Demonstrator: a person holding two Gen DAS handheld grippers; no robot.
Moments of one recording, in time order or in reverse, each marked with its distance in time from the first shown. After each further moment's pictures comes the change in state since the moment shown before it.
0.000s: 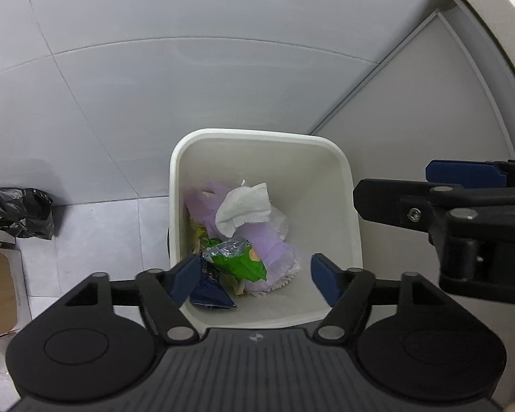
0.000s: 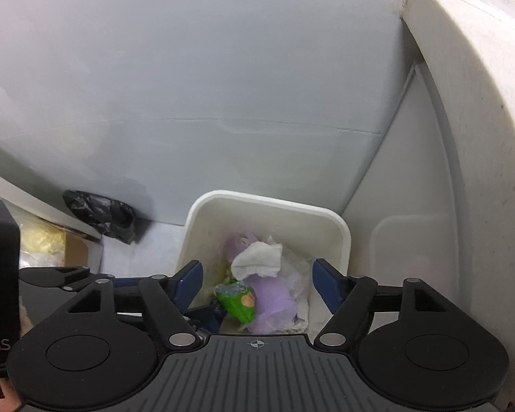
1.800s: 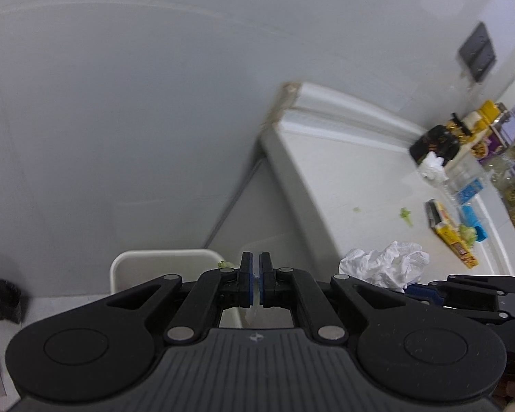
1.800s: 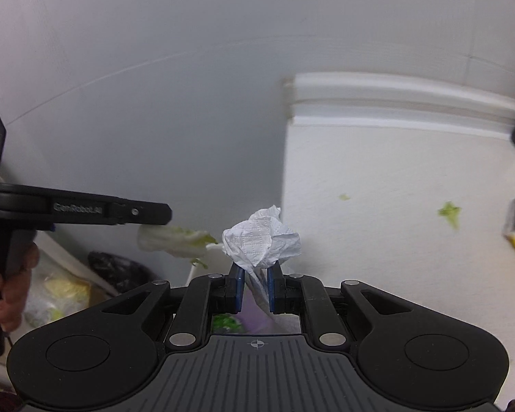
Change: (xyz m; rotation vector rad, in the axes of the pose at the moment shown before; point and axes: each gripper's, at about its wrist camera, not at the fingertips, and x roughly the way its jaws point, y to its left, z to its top) left arm -0.150 -0.064 -0.002 0.101 -0.344 -0.224; right arm -0.192 -0.040 -0.076 0.034 -0.295 0.021
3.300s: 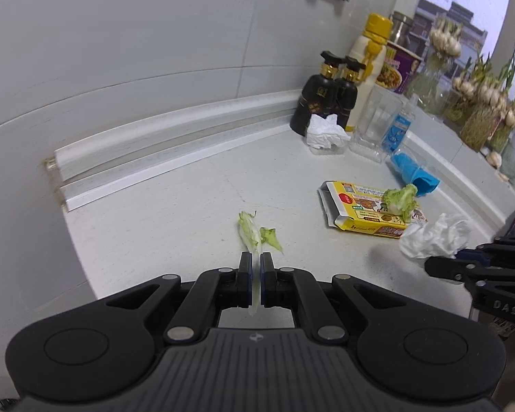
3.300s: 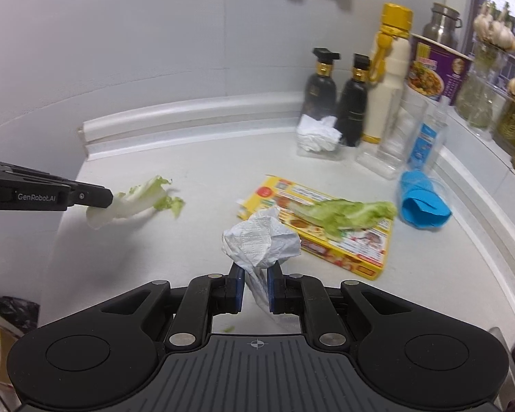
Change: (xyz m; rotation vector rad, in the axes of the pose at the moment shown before) left arm 0.061 -0.178 0.017 0.422 -0.020 -0.101; right arm -0.116 -0.173 -0.050 0.157 -0.147 -0.379
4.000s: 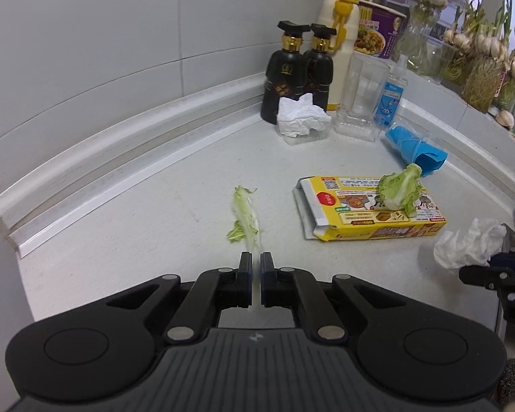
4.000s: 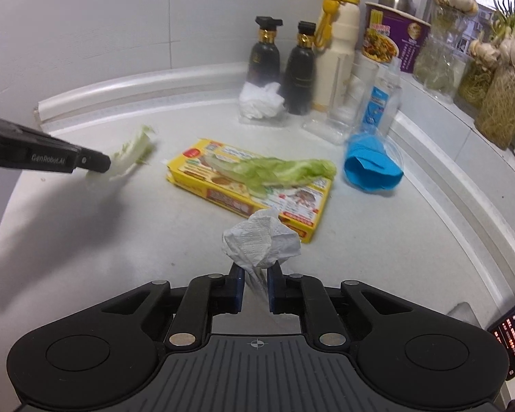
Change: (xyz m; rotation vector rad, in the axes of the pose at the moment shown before) left arm 0.055 -0.048 0.014 0.155 0.035 0.051; right arm 0.008 -0.056 -0.031 0.032 0.031 -0.093
